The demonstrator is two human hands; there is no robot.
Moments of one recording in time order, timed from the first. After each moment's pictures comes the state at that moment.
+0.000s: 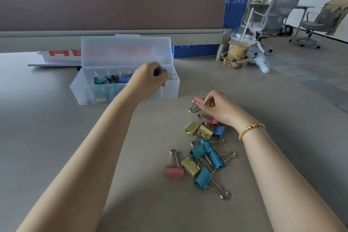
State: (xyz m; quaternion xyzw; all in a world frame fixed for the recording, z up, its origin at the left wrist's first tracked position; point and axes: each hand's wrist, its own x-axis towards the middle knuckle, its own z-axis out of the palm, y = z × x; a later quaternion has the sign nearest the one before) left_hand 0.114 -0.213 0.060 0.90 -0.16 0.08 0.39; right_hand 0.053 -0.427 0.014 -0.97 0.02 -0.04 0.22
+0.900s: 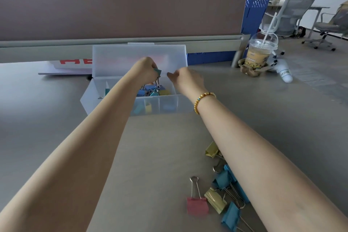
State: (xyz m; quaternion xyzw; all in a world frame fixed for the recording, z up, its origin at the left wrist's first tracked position) left_hand 0.220 -0.182 0.075 0.95 -0.07 -0.01 0.32; right_hand 0.187 -0.310 0.050 -0.97 0.03 -0.12 0.22
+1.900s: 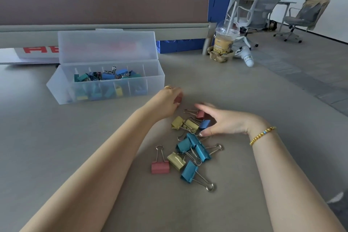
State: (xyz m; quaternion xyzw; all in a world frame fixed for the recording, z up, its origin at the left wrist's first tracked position) left_hand 0.104 -0.277 -0.004 0.92 -0.31 0.00 0.24; right_hand 0.008 -0.453 0.022 -0.94 -0.05 0.22 0.24
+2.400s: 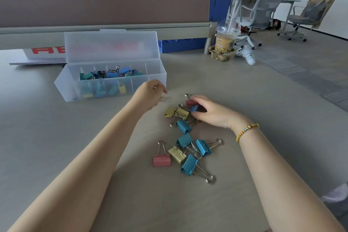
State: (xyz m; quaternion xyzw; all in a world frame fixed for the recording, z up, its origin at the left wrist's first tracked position) left_hand 0.093 -0.244 0.017 0.88 -0.12 -0.04 0.45; right_hand 0.027 -0.435 0.001 -0.95 -0.04 0.07 0.29
